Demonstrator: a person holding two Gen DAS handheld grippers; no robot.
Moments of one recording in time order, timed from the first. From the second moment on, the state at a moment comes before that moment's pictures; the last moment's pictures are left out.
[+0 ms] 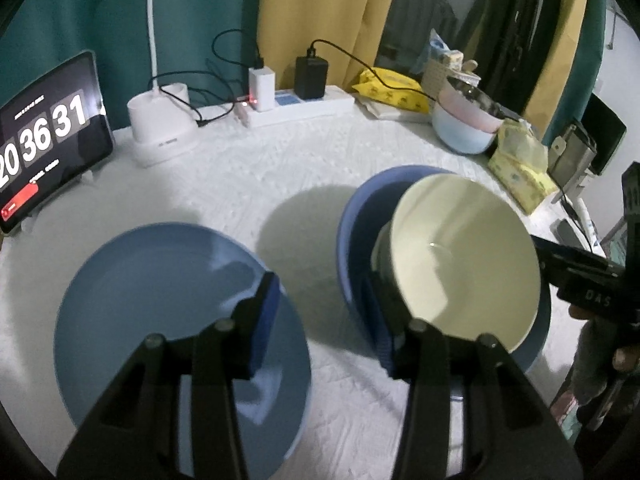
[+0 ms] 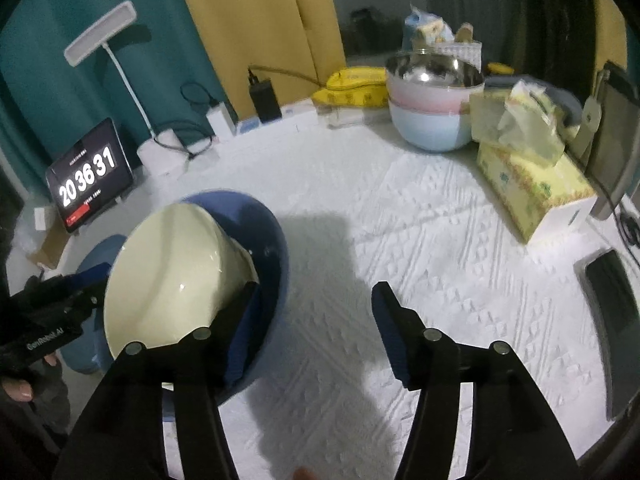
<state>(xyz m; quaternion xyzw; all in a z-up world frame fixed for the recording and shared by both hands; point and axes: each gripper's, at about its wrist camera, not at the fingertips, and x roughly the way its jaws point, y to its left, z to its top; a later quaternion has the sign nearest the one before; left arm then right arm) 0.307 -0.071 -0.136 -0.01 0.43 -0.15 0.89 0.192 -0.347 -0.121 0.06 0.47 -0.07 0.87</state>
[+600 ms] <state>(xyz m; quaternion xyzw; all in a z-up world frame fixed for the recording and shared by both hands) 0.304 -0.088 -0.141 -0.01 0.42 -0.15 0.90 0.189 -0.350 -0.121 0.12 0.47 -0.08 0.87</state>
